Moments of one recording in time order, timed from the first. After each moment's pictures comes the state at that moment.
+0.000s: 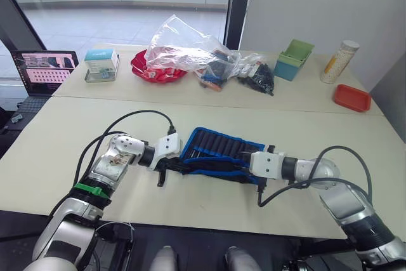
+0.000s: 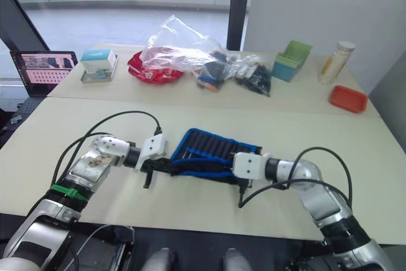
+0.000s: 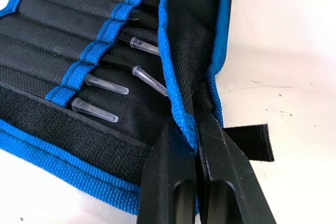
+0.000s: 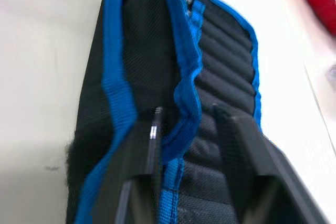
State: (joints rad) left arm -0.64 0.59 -0.33 0.34 -0.14 0.14 -1.31; right arm -0.27 -0.73 0.22 -0.23 0.02 0.00 0.87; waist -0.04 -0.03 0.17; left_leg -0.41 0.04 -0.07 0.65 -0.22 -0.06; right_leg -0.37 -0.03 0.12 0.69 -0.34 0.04
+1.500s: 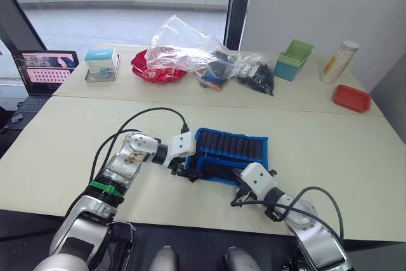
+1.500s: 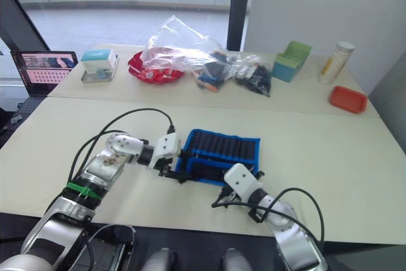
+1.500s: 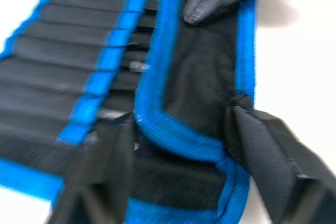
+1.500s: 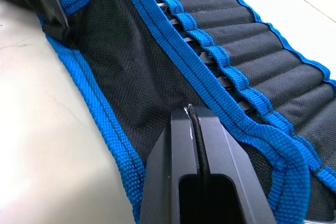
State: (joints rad) left arm -0.66 0.52 -0.29 0.30 -0.12 0.16 -1.28; right arm 0.03 -0.41 0.24 -0.41 -0.10 0.34 0.43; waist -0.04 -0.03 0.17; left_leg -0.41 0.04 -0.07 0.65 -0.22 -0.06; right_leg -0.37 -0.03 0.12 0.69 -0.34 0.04
